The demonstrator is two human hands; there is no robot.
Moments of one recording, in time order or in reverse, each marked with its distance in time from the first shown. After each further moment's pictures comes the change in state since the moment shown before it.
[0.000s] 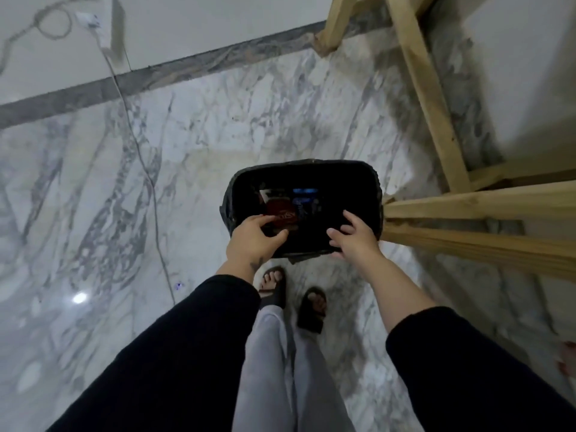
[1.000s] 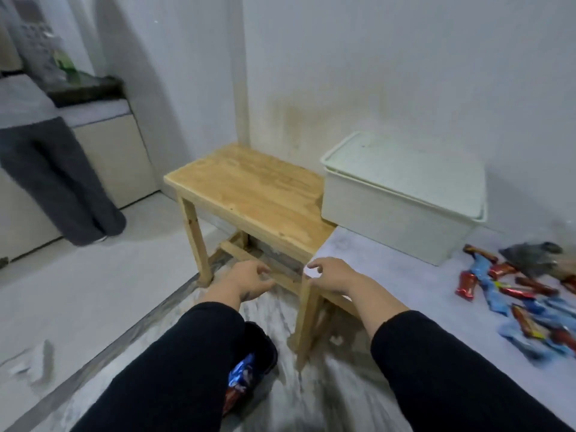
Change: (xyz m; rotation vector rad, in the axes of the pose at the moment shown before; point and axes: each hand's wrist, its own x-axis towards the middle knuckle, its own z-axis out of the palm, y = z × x) left_hand -0.308 0.303 -0.116 0.612 -0.078 0.791; right_hand -0.384 -0.012 -0.231 -0.398 0.423 -0.468
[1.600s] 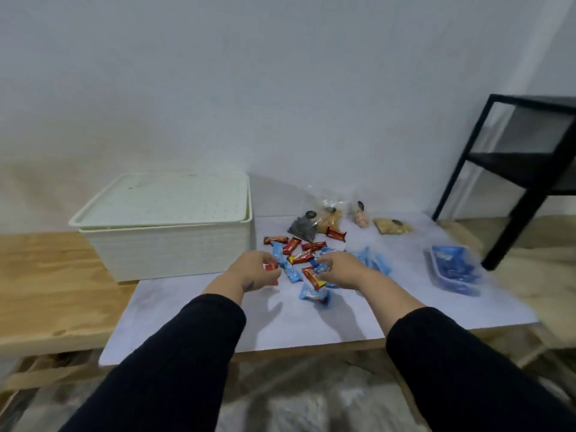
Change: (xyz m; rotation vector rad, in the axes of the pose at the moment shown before) left_hand -0.003 0.344 0.132 0.161 -0.236 0.694; right_hand -0.221 0.259 -0.099 0.151 0.458 0.575
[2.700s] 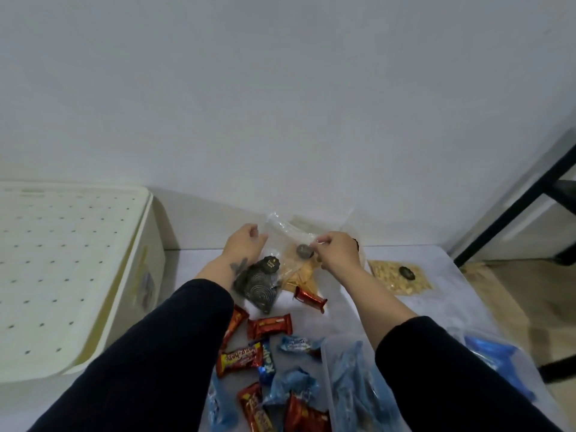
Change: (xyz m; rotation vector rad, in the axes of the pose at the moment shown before) left_hand 0.399 0.054 0.042 -0.466 0.099 -0.141; right_hand 0.337 0.124 -0.095 0.531 0.320 0.274
